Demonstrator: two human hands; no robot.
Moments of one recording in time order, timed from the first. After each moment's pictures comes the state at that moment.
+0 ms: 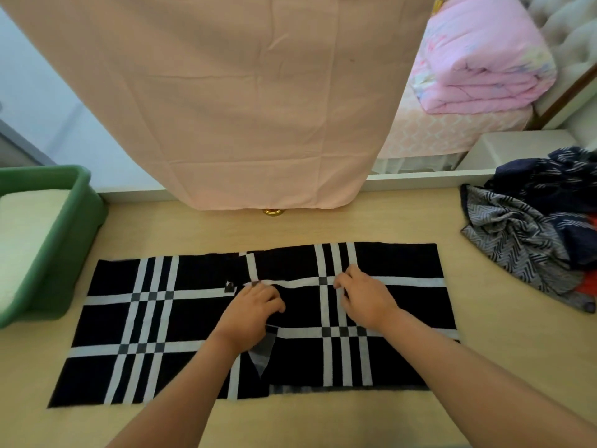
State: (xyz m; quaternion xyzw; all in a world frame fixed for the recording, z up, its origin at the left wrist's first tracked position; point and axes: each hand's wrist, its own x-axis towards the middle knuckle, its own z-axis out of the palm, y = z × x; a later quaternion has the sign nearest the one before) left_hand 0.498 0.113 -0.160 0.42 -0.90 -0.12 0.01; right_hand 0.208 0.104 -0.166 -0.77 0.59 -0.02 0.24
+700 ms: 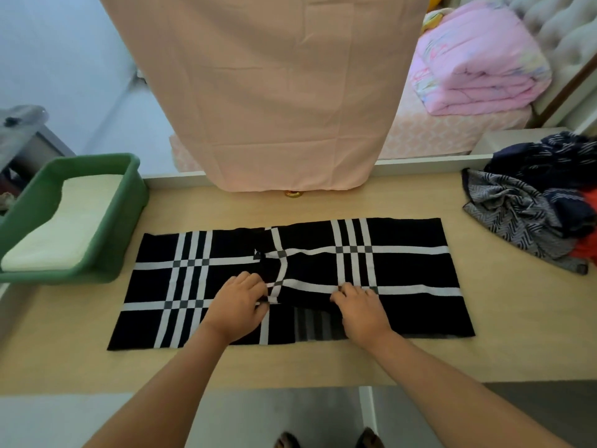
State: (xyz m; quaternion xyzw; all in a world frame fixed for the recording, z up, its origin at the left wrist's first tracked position) left_hand 0.562 0.199 -0.119 0.49 -0.87 -0.05 0.06; right_hand 0.279 0.227 -0.159 -0.79 0.59 0.03 0.15
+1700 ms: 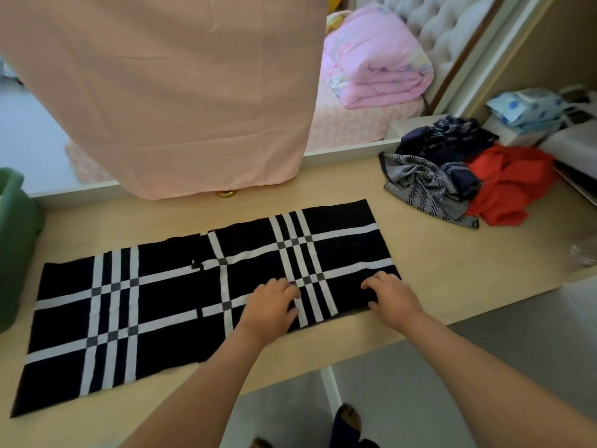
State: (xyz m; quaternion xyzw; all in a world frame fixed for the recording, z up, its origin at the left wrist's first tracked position) left_hand 0.425 0.209 -0.151 0.40 -0.90 -0.18 0.02; right_hand 0.145 0.282 -0.142 -0.63 0.75 0.06 0.17
